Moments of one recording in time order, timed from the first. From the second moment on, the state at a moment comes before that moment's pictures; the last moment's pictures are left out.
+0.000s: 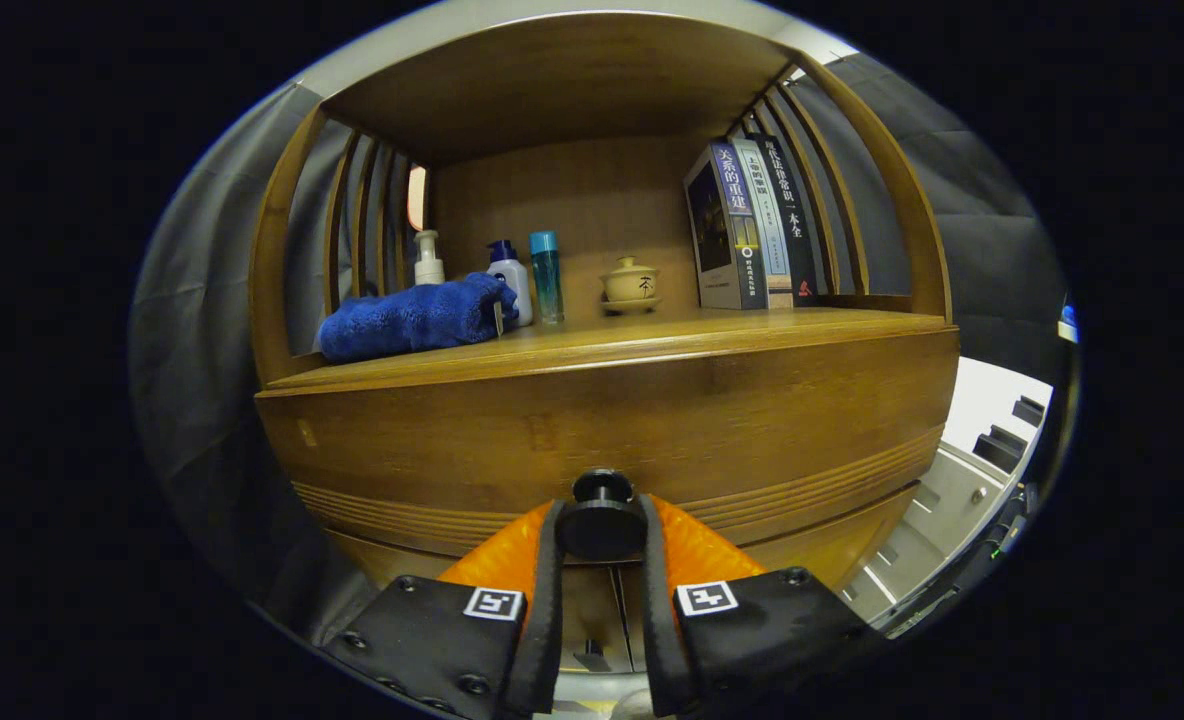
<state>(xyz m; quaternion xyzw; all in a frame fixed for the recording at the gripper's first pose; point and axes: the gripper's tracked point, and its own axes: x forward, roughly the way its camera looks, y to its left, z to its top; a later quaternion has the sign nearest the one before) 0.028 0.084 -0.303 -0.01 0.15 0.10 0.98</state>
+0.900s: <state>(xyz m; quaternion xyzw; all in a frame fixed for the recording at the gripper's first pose) -0.049 0.072 -0.297 -0.04 0.14 0.10 0.98</state>
